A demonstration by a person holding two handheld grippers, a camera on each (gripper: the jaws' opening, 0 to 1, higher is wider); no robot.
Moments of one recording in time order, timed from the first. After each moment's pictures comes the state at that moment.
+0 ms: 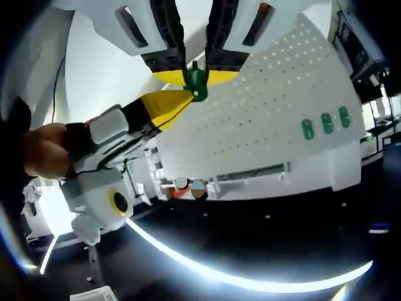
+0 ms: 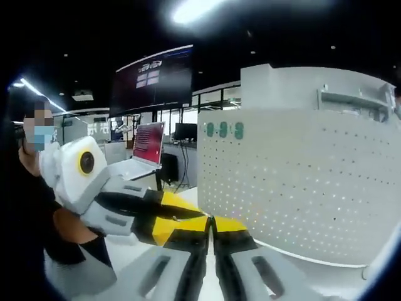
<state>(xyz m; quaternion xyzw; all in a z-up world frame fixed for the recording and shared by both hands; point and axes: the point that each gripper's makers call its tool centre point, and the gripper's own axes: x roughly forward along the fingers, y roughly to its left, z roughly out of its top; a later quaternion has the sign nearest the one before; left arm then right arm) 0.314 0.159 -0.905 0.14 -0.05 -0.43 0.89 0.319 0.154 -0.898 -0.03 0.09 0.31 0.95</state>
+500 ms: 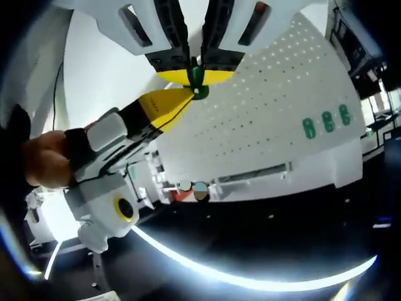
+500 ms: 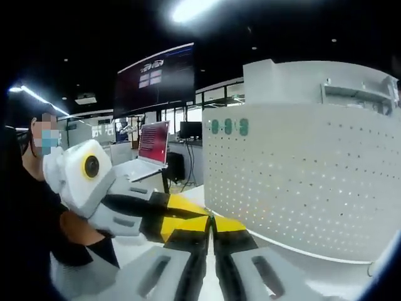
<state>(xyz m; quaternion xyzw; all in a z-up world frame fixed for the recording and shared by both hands) 0.316 0.160 -0.906 0.14 -0.05 -0.43 0.89 0.315 0.157 -0.900 -0.02 0.09 0.32 0.94</state>
